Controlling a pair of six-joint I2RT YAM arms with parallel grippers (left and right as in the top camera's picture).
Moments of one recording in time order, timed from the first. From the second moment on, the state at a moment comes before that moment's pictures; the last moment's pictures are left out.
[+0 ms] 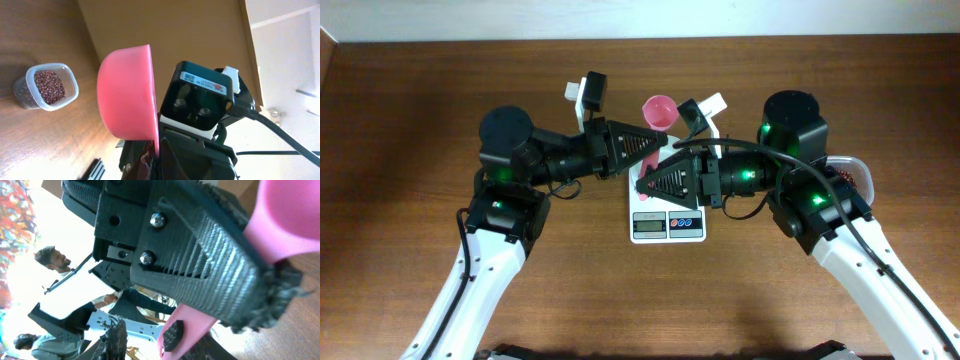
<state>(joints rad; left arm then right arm) -0.24 1.27 1.00 0.29 1.12 -1.25 0.42 1.32 1.15 -0.12 -1.21 0.68</state>
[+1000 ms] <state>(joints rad) -0.24 1.27 1.00 0.20 1.08 -0.87 0.42 1.33 1.16 -0.45 -1.22 0.31</state>
